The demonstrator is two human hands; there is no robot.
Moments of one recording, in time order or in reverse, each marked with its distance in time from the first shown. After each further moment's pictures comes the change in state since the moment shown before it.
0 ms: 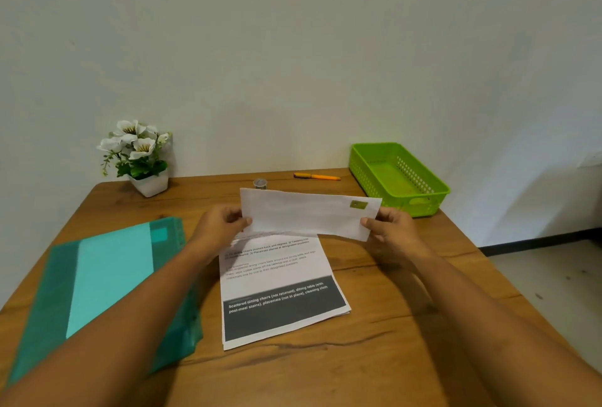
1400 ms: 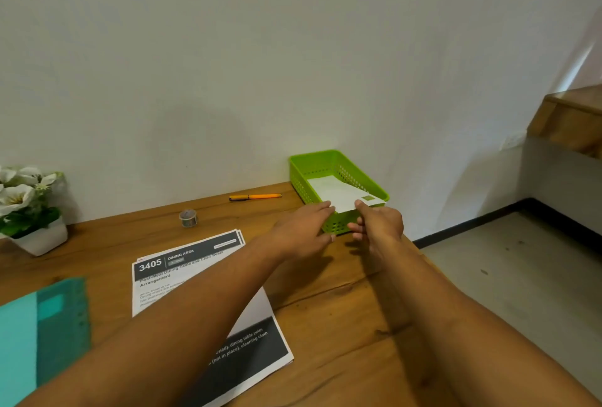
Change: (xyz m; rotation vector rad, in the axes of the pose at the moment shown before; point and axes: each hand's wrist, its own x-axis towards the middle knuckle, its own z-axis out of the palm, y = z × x) left_hand 0.075 0.140 0.217 0.765 -0.445 0.676; right_hand 0.055 -0.010 -0.072 0.262 0.552 0.173
